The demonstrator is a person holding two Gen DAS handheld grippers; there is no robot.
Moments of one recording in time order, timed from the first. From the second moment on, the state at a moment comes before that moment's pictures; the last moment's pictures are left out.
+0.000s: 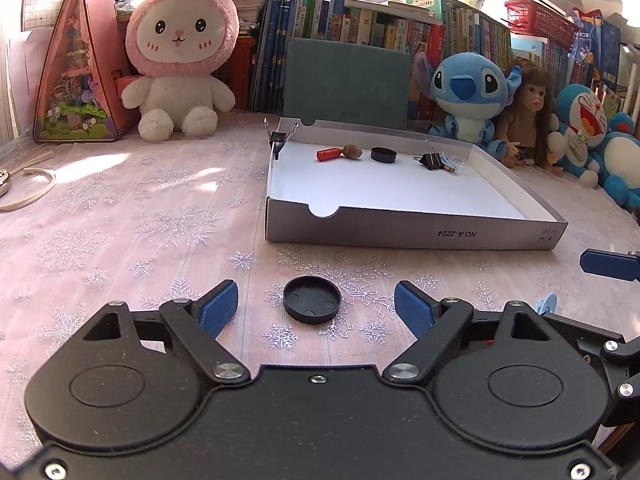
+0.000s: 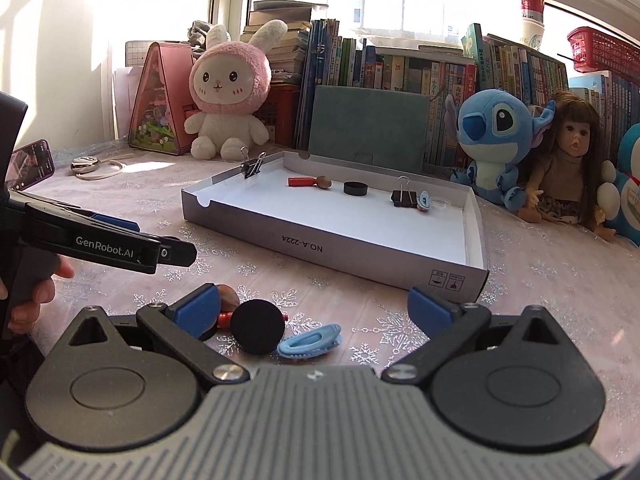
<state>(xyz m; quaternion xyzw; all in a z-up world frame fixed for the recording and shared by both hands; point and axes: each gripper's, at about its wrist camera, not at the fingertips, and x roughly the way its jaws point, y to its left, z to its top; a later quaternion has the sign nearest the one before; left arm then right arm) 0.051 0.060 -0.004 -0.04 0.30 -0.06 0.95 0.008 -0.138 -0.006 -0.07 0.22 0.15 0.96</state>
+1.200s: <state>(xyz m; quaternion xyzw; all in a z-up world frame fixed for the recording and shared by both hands) 0.047 0.054 -0.008 0.00 0.30 -0.07 0.95 0.009 -0.140 -0.012 -0.14 0.27 0.18 0.94</state>
